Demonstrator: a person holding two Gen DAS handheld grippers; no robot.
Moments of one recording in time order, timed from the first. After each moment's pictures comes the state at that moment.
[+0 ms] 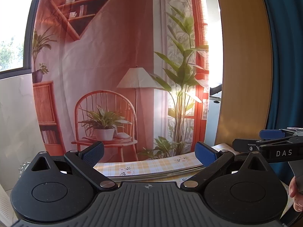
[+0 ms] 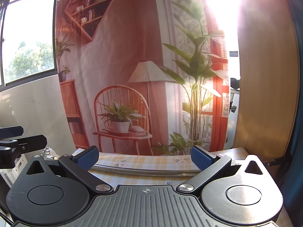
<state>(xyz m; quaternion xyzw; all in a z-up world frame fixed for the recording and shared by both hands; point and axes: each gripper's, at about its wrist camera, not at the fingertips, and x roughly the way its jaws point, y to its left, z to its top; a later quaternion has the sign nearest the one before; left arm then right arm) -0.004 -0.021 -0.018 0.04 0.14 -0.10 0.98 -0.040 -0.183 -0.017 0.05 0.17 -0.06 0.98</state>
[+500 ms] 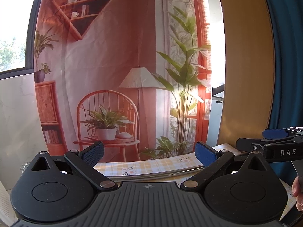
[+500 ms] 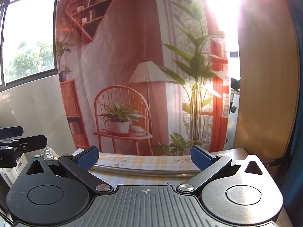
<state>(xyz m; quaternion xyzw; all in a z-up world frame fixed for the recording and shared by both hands) -0.004 -0.021 -0.018 0.04 0.14 -0.09 0.99 -0.040 -0.183 -0.017 0.04 0.17 -0.06 0.98</state>
